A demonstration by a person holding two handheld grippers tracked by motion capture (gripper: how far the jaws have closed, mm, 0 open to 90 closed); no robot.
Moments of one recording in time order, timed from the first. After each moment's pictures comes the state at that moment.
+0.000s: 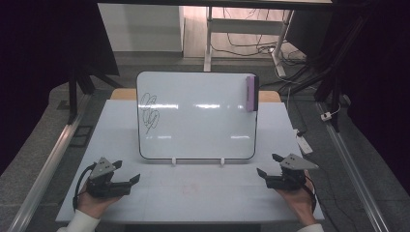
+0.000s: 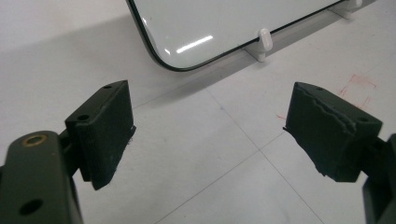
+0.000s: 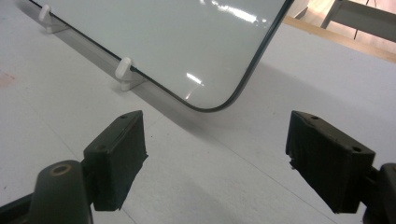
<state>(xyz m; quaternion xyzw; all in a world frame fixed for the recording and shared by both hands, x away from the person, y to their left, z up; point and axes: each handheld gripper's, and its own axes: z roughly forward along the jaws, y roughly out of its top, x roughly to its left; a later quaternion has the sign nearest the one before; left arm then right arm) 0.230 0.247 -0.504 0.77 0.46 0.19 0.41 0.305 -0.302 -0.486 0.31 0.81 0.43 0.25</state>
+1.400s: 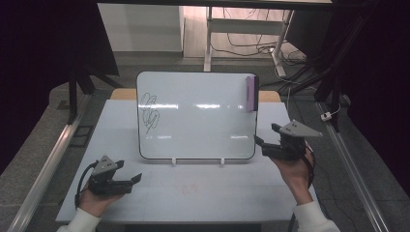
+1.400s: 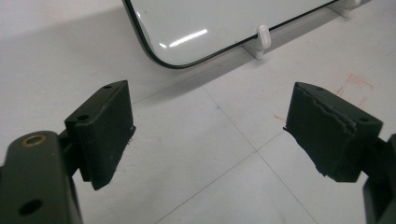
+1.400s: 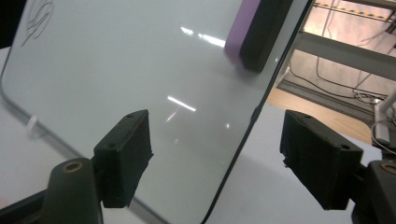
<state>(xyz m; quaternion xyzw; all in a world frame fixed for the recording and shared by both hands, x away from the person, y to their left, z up) 0.237 0.246 -0.504 0.77 0.46 0.17 0.40 0.337 -0.262 -0.388 0.35 0.77 0.46 0.29</state>
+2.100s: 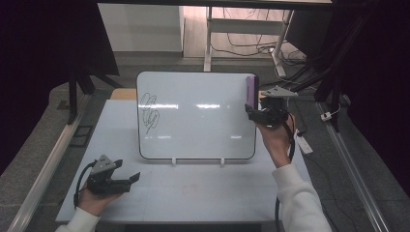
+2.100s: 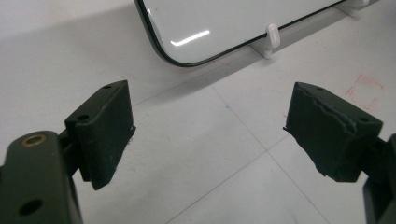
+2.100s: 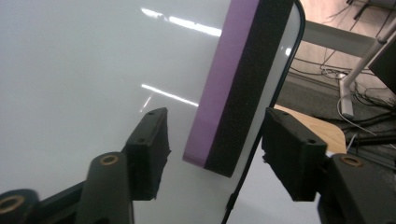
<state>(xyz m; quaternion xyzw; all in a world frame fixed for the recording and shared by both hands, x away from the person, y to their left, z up) 0.240 0.251 -0.508 0.77 0.46 0.18 0.41 0.411 -0.212 -0.353 0.42 0.75 0.40 0.31</state>
